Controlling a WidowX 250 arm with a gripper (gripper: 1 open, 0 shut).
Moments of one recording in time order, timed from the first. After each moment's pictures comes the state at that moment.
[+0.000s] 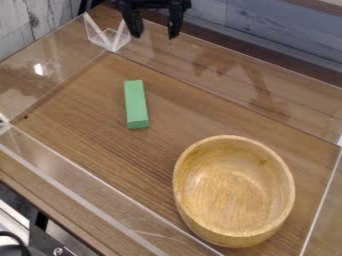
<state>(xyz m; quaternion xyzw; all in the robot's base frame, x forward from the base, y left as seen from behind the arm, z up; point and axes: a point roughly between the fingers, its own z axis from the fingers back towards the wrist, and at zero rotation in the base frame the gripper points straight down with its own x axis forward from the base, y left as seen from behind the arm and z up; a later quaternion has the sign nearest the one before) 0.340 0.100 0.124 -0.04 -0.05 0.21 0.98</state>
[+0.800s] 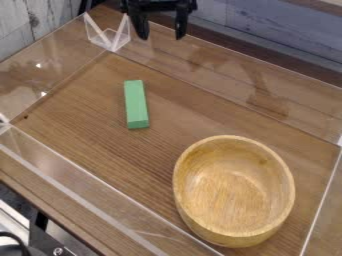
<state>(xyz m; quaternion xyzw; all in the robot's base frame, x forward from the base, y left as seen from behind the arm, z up) 0.366 0.099 0.110 -0.04 -0.08 0.24 0.97</state>
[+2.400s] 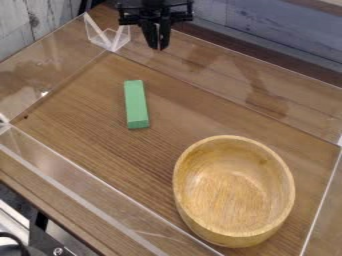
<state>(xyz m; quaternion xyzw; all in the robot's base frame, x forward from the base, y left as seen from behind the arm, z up) 0.368 0.117 0.094 -0.03 -0.08 0.29 0.95</state>
